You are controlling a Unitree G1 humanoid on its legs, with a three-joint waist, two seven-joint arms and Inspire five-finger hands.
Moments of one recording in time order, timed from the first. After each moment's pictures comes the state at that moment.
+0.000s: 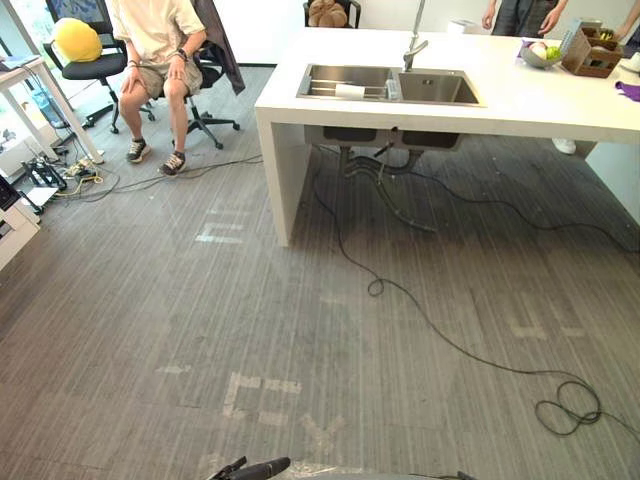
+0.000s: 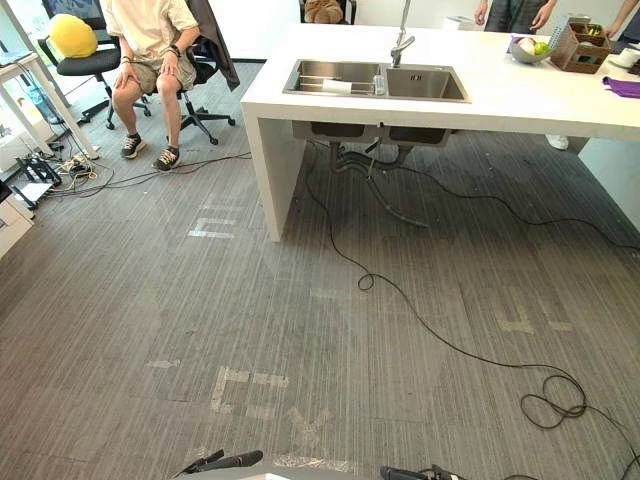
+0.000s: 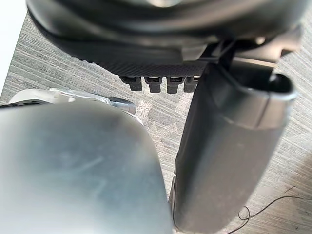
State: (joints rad) left arm 0.14 0.17 0.02 1.08 -0.37 0.11 -0.18; right arm 0.15 -0.11 -0.19 1.09 0.01 0.08 -0.11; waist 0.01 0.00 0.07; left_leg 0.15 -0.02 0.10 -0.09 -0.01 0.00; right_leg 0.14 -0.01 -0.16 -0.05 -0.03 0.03
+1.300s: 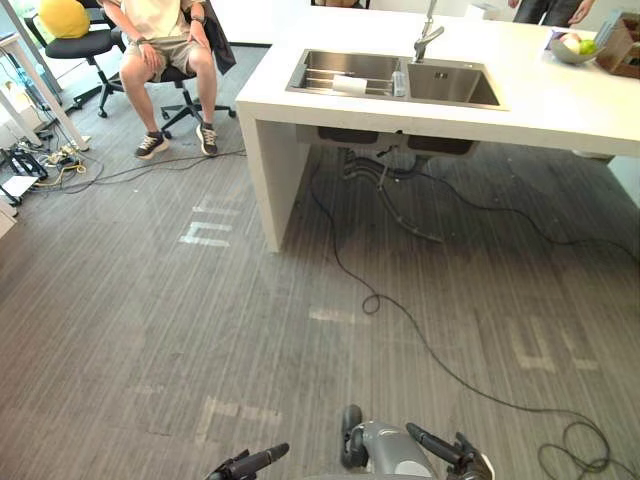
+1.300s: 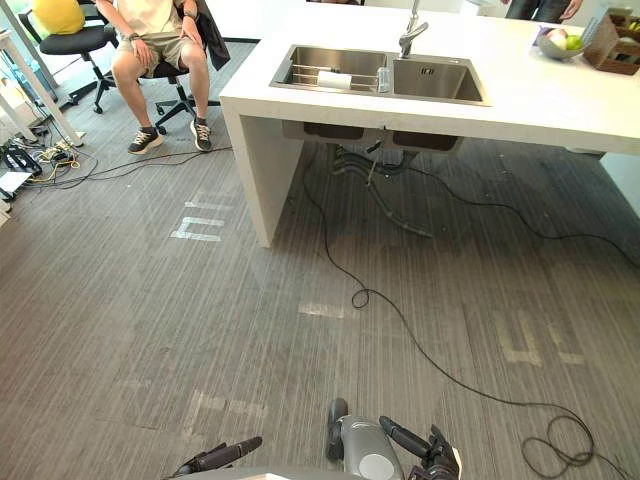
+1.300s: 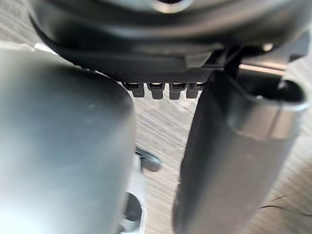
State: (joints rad) left arm 0.09 0.15 0.09 1.12 -0.42 0.13 -0.23; right arm 0.15 -0.10 -0.21 1.04 0.29 -0.07 -0.04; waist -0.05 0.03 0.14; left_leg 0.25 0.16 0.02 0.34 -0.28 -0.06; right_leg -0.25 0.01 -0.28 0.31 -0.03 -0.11
